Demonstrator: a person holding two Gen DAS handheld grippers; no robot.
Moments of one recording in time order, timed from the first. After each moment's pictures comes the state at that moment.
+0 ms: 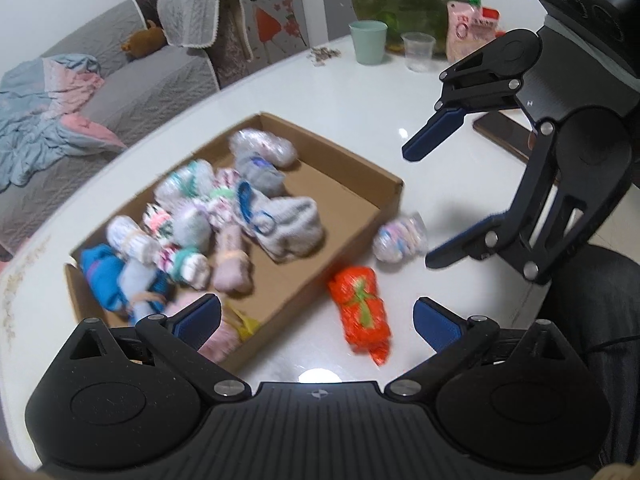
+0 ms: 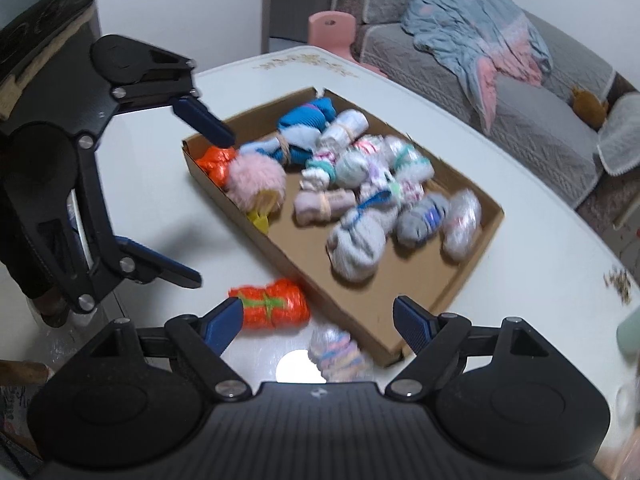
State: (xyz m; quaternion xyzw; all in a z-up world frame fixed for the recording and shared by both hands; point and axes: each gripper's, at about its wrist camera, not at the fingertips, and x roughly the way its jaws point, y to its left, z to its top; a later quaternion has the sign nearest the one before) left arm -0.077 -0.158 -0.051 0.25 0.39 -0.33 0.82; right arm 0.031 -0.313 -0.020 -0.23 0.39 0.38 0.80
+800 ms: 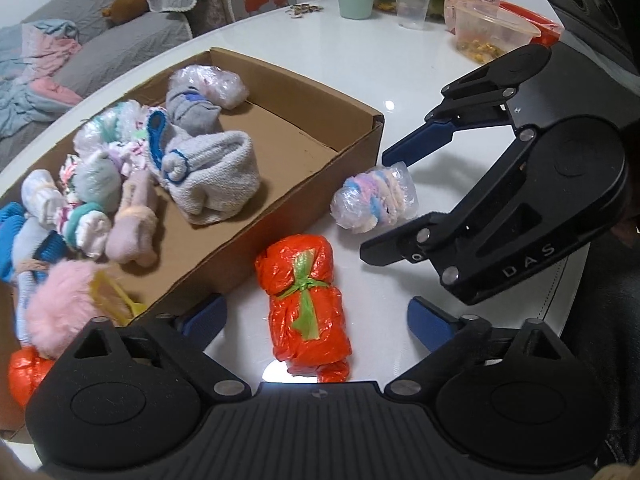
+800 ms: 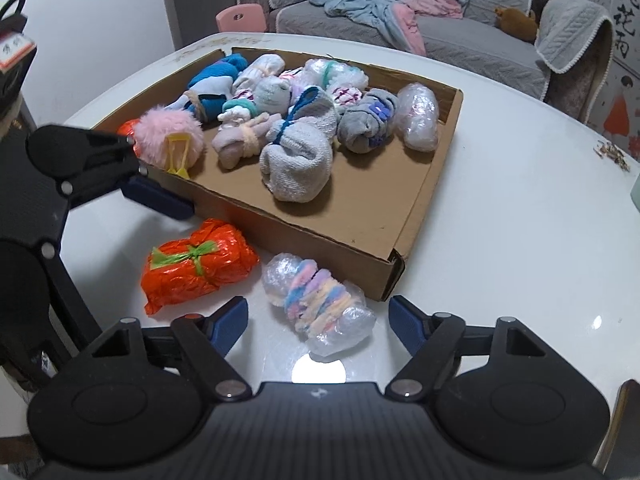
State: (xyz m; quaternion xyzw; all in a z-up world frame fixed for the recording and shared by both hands) left arm -0.062 -0.195 -0.136 0.21 0.43 -0.34 0.81; right arm 0.038 -0.337 -0.099 -0.12 0.43 0.29 0.85
